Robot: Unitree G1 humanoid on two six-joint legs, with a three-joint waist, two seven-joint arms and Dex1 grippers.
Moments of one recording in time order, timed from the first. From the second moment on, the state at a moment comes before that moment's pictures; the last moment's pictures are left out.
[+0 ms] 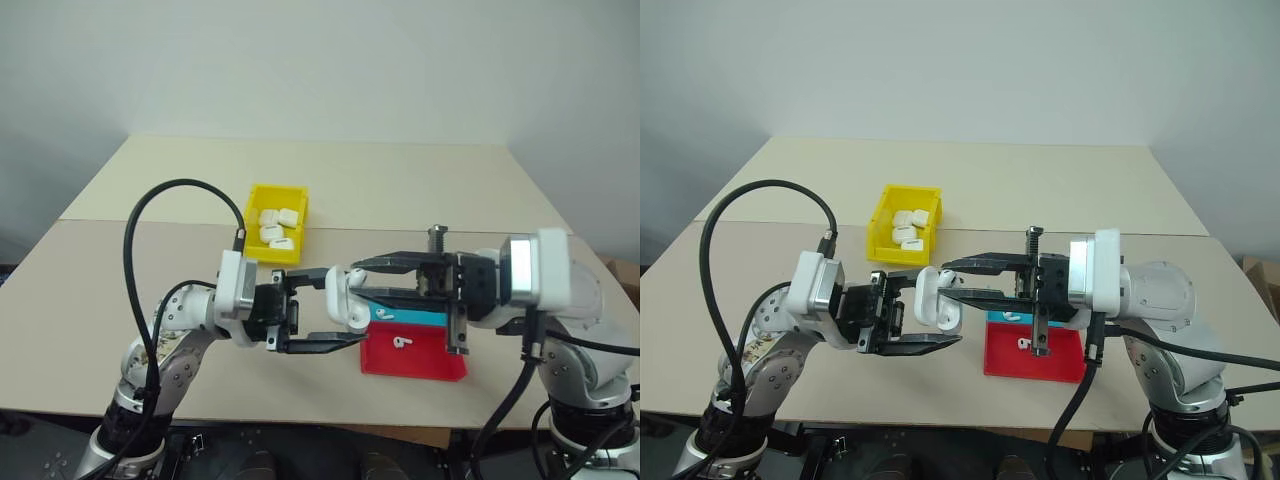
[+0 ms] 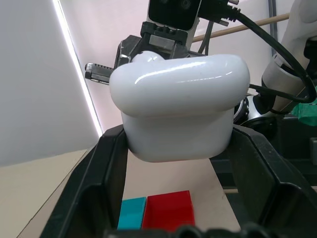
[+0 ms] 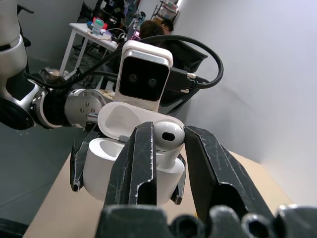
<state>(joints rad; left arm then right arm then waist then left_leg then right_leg) -0.38 0.49 -0.09 -0.46 -0.69 0.22 -1.12 -0.46 -0.60 -0.07 -0.59 0.67 0.25 1.08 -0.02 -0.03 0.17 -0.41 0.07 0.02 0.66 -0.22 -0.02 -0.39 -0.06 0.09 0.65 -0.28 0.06</state>
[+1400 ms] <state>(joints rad) -0.03 0.66 -0.02 -0.37 -0.42 -0.05 -1.18 -1.06 -0.75 0.64 0.12 -0.20 0.51 1.43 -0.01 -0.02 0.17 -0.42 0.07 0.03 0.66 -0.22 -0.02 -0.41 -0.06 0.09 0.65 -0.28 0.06</state>
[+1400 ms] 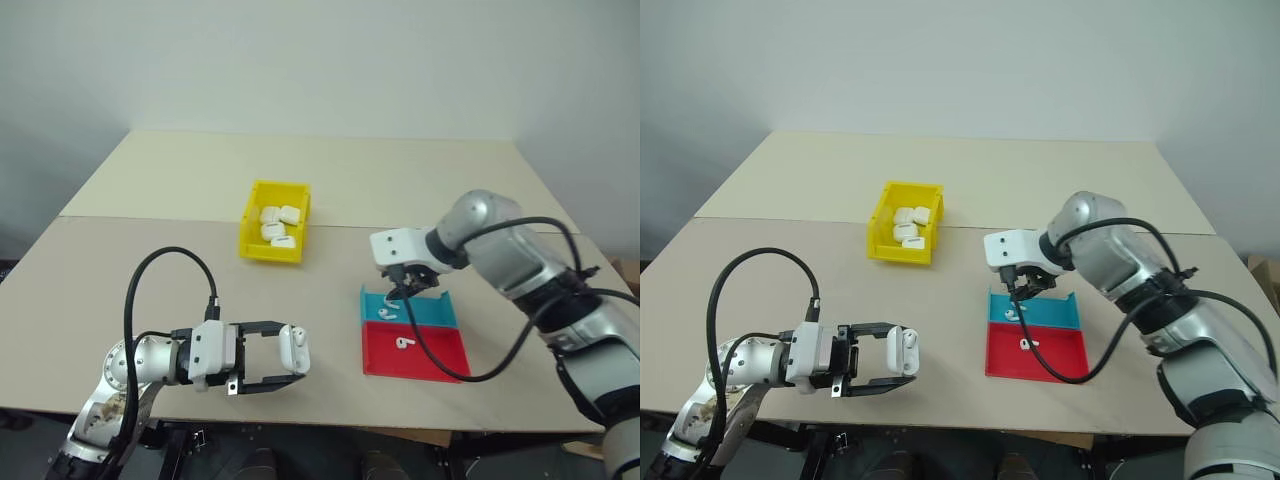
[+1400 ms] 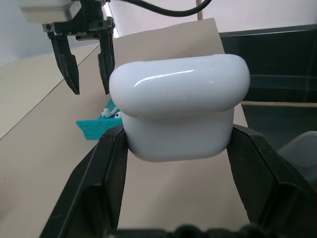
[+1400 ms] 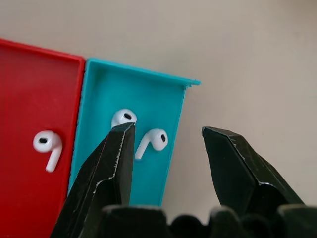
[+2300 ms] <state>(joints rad) -0.04 0.64 -0.06 -0.38 -0.39 -0.07 -1.15 -0.97 -0.70 0.65 0.19 -0.37 0.51 1.33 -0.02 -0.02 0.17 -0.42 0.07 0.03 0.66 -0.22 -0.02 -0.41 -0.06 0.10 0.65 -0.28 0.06</state>
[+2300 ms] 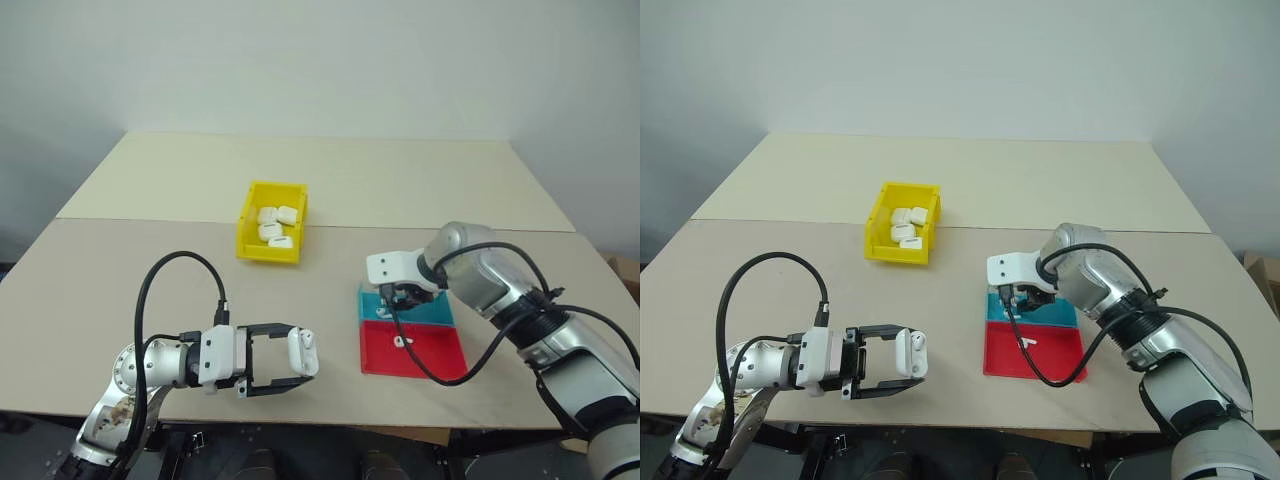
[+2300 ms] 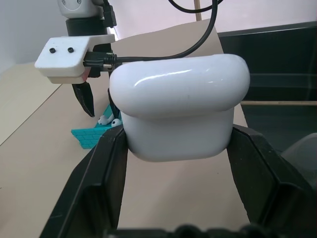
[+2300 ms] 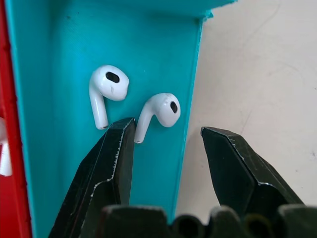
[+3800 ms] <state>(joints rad) -0.05 0.64 -0.06 -0.38 -0.37 -0.09 -1.12 -1.02 -0.63 0.63 0.32 -0.38 0.44 1.41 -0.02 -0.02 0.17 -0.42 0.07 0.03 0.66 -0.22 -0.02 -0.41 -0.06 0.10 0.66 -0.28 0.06</state>
